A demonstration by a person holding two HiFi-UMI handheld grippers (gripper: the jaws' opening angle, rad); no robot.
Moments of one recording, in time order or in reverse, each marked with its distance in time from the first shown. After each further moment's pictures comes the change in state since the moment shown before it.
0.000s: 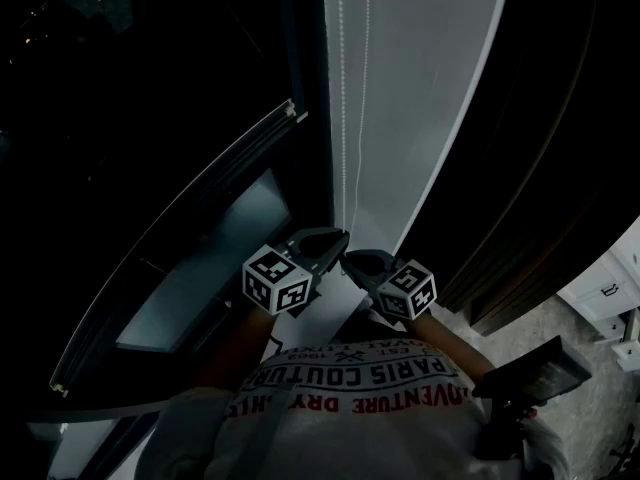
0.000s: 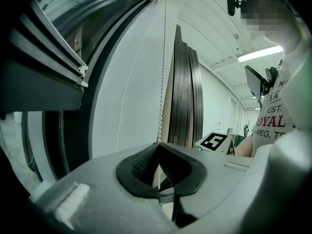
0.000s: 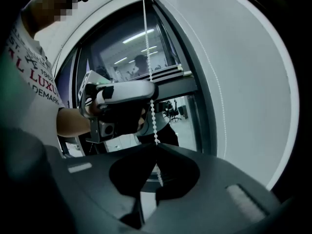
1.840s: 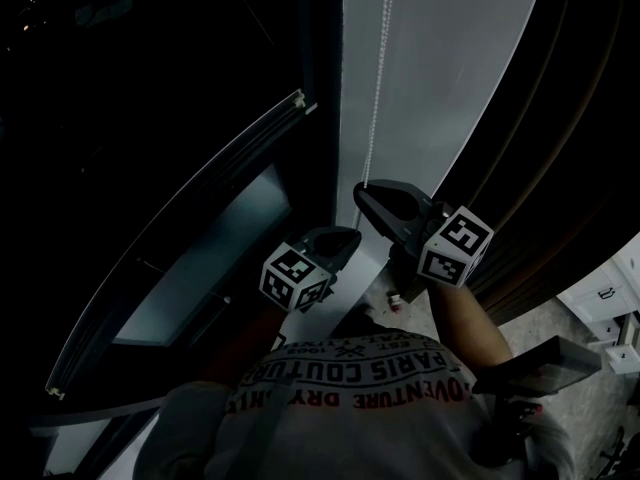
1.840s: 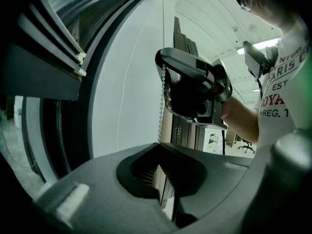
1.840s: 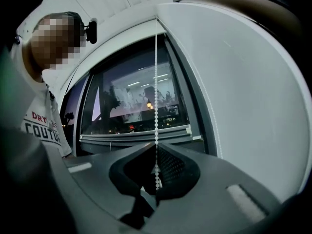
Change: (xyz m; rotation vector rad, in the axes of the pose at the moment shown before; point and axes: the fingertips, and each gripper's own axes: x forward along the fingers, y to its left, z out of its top) left arm 0.019 0.013 -0.032 0.045 0.061 0.012; right arm -0.035 0.011 0.202 -0.142 -0.317 0.051
